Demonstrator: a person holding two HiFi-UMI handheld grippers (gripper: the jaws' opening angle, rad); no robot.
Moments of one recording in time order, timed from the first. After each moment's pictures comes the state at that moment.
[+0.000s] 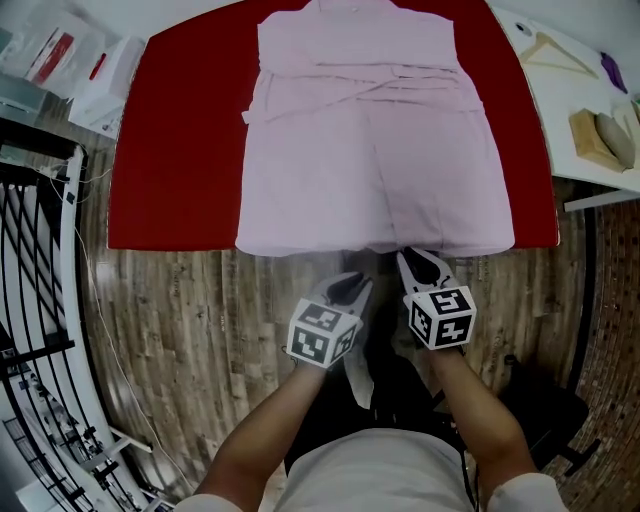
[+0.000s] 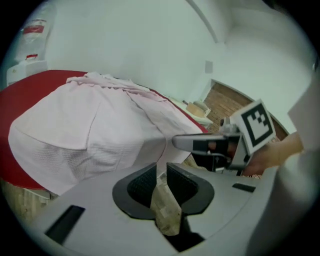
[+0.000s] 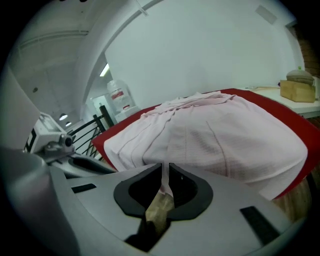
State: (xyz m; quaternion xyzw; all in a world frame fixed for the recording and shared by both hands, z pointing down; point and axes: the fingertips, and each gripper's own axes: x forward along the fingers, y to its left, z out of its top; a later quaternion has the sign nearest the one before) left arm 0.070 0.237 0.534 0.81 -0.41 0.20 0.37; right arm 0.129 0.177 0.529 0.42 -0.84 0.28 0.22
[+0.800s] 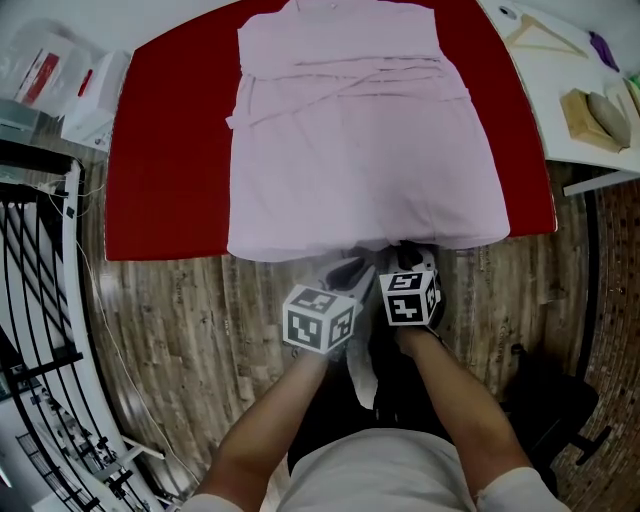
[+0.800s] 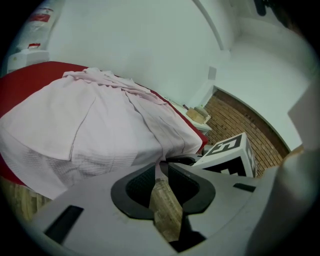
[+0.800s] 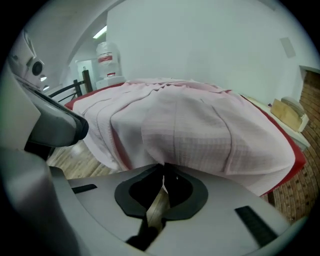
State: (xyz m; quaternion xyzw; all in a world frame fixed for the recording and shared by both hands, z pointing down) left arm 0.086 0.211 0.525 0.80 -0.40 0.17 0.40; right arm 0.147 0.167 0.599 0.48 -0.76 0.20 0.38
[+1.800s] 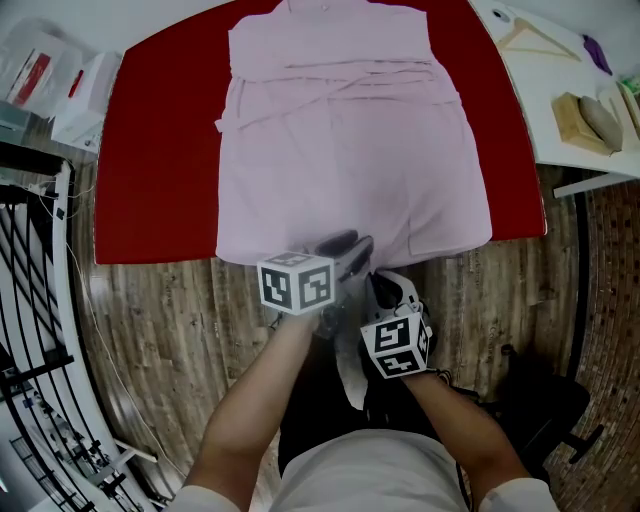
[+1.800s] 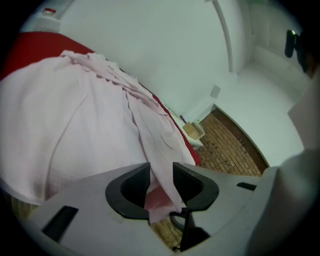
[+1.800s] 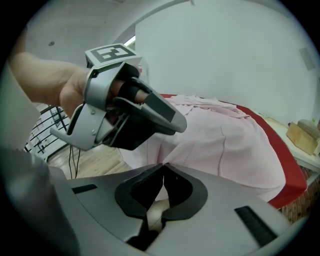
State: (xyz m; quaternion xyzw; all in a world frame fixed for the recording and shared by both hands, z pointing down) left arm 0.090 0.154 0.507 0.80 -0.36 0.08 0.48; right arm 0.106 0.220 0.531 0.39 -0.84 0.14 0.35
